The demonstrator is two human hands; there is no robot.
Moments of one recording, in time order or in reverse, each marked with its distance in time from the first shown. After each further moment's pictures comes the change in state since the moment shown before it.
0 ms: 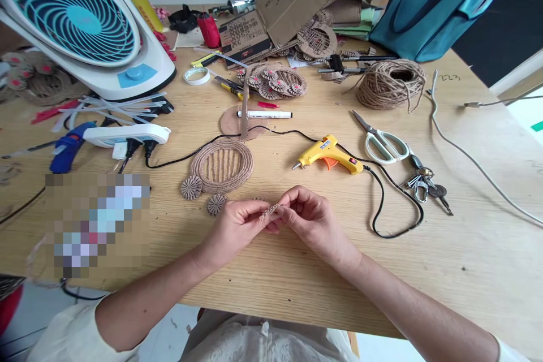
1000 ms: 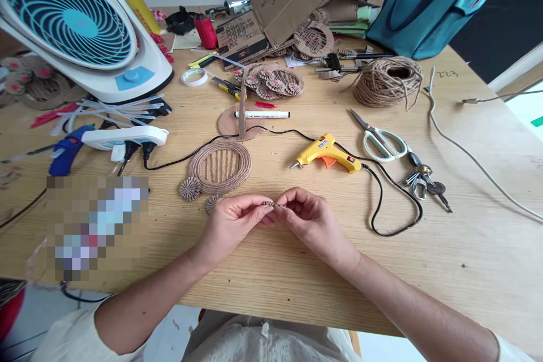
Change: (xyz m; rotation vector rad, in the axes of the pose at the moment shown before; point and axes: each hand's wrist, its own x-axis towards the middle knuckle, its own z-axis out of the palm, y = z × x) left_hand 0.000 0.010 -0.004 0.035 0.112 0.046; right_hand -0.001 0.001 -0.001 -0.121 0.042 -0.002
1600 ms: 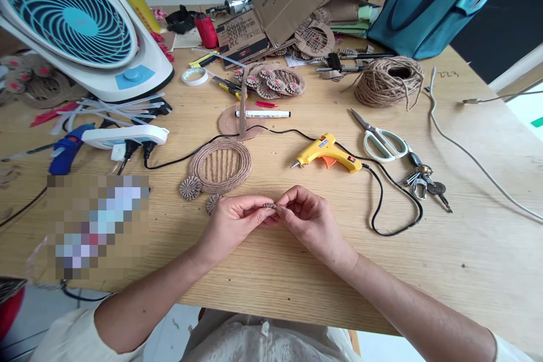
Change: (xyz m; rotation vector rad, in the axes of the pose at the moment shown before) left_hand 0.000 -0.001 0.001 -0.074 -0.035 -0.053; right_hand 0.000 0.004 0.001 -0.025 0.009 -0.028
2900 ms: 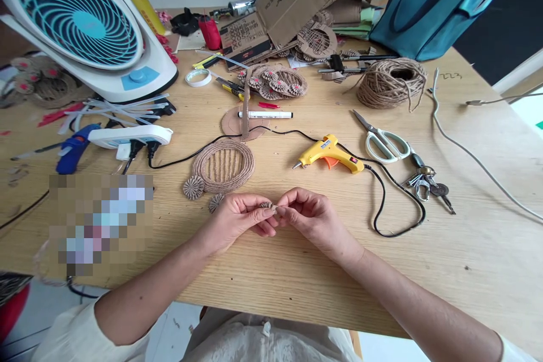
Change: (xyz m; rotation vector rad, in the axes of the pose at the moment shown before) left_hand 0.005 0.001 -0.012 -0.253 -0.183 -0.273; right_hand 0.002 -0.004 -0.007 0.097 -0.129 0.071
